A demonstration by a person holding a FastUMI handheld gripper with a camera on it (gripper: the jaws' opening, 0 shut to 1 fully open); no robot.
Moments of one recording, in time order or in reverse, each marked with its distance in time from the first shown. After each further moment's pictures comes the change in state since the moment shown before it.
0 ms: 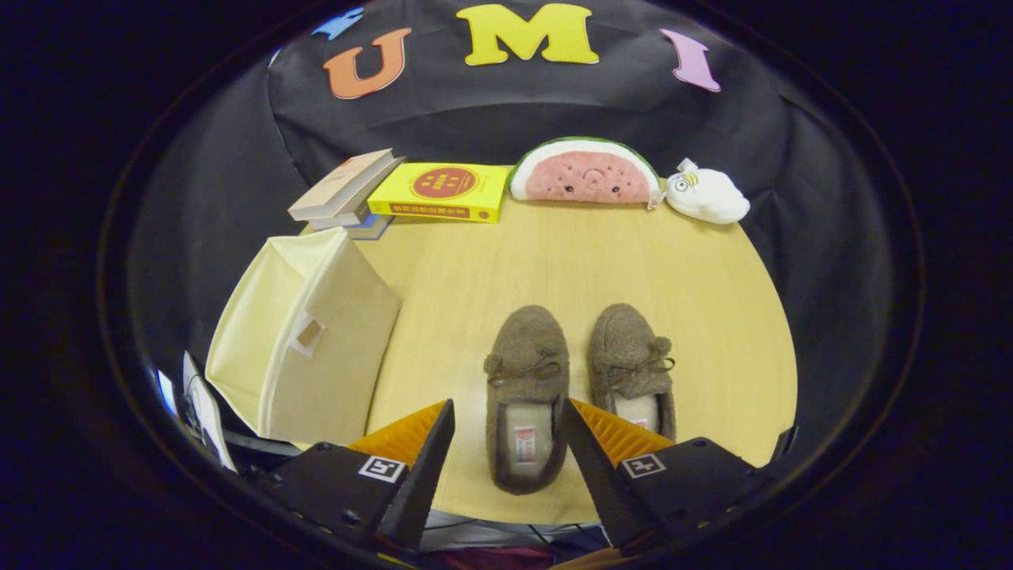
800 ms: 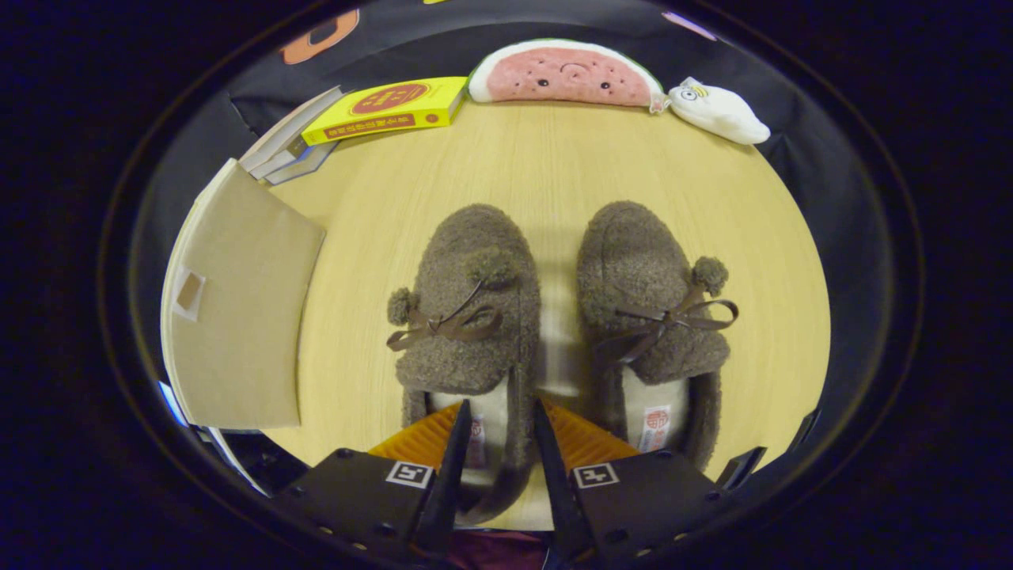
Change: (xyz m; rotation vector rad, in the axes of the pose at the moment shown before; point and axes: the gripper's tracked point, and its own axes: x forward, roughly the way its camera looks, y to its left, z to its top) arm 0.083 -0.032 -0.047 0.042 0.279 0.013
